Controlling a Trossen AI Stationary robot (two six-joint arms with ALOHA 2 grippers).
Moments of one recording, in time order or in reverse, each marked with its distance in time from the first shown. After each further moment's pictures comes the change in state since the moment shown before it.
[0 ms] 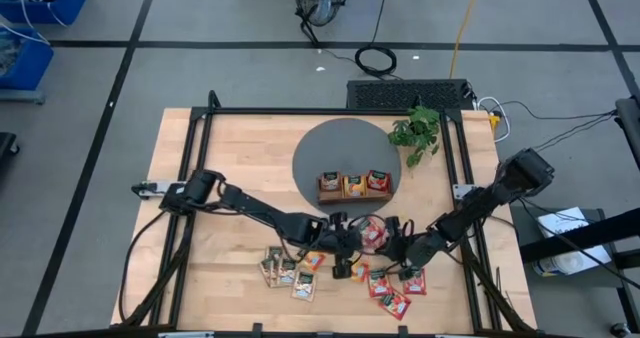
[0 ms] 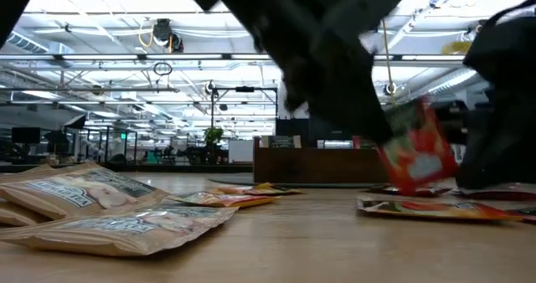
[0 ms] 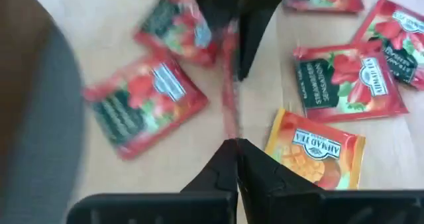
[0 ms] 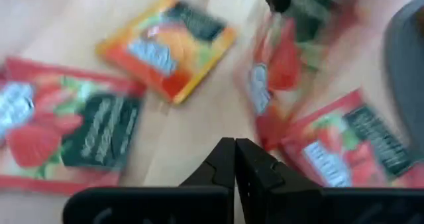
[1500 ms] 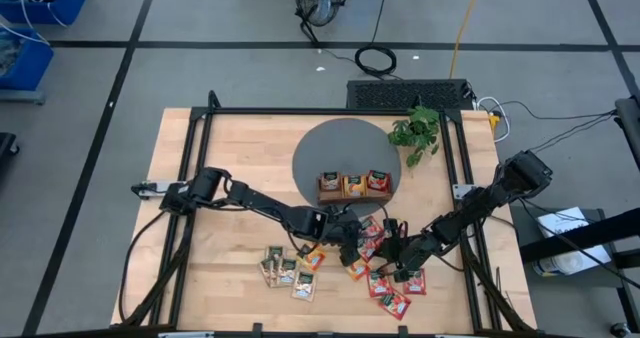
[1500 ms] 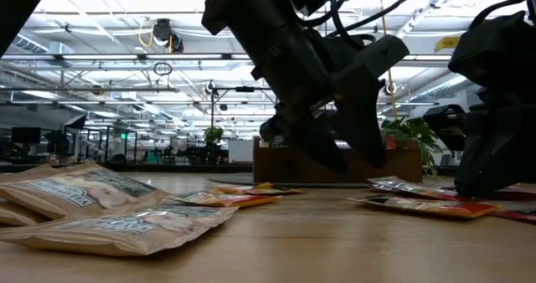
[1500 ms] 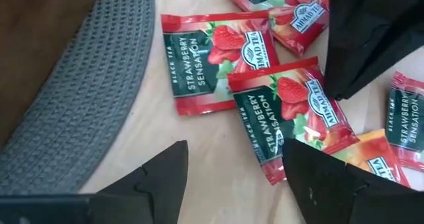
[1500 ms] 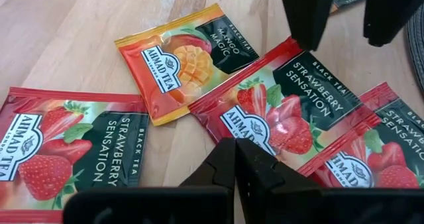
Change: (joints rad) left arm 0.058 0.054 0.001 -0.040 -0.013 -0.369; right arm -0.012 0.061 0.039 -0.164 -0.068 0.147
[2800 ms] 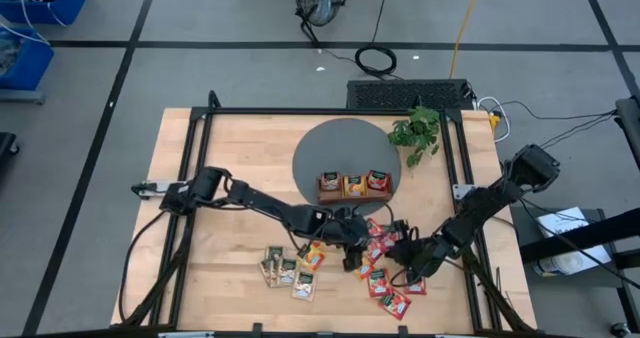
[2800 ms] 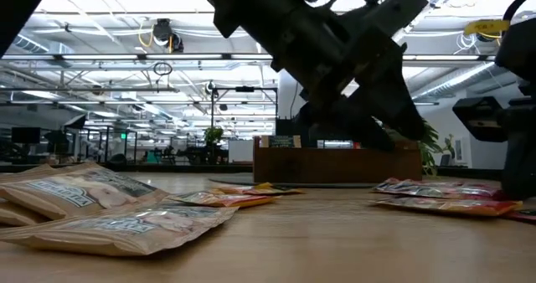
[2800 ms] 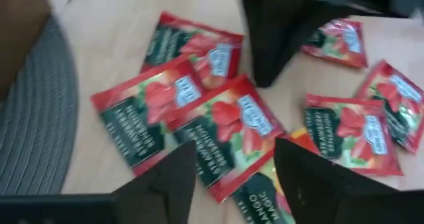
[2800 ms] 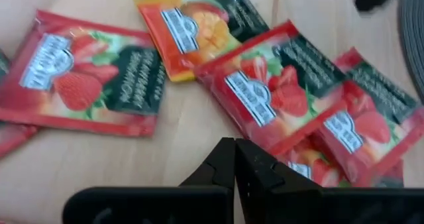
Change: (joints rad) left arm 0.012 -0.007 -0.001 0.174 0.127 0.180; right arm 0.104 -0.124 -0.002 -0.107 0.102 -0.004
